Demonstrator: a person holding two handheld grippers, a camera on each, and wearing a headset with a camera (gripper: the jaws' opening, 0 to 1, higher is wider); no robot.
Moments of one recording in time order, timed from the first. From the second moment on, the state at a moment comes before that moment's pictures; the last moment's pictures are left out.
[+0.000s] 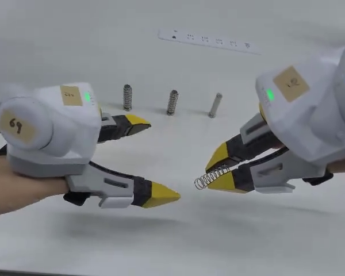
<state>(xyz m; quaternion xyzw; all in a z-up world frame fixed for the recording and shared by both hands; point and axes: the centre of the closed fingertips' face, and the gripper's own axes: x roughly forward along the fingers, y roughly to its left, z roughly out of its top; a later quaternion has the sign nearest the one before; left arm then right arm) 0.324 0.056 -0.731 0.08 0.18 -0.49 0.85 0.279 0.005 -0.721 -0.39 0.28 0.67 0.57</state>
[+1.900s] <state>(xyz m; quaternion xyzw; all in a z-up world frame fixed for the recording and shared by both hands) 0.342 0.133 -0.752 0.06 0.21 -0.36 0.91 0.477 -0.020 -0.730 -0.51 0.35 0.61 0.50</state>
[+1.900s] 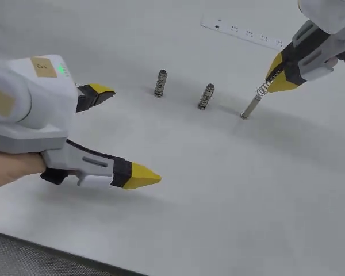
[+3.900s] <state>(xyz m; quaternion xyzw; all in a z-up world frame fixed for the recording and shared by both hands) 0.349 0.139 -0.758 0.05 0.22 -0.35 0.91 0.480 -0.018 -0.794 -0.52 0.39 0.61 0.45</state>
